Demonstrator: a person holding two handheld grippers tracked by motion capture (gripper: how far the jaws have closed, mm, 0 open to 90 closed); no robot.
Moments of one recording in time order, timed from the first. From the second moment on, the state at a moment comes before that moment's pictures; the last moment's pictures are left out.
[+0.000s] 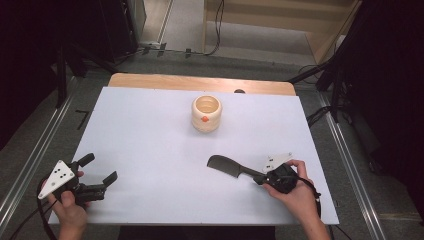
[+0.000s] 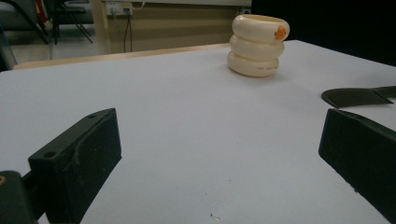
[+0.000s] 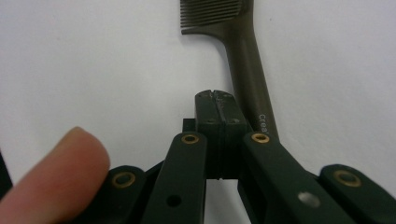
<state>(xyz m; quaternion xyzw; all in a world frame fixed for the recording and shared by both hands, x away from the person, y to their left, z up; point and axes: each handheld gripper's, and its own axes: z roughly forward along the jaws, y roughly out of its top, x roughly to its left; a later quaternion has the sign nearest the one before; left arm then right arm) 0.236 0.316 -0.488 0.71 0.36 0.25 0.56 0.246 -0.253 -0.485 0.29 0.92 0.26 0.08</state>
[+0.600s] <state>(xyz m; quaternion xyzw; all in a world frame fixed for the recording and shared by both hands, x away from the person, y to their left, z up) 0.237 0.316 -0.488 0.71 0.36 0.25 0.56 0.269 -0.238 -0.477 0.31 0.92 0.21 0.08</state>
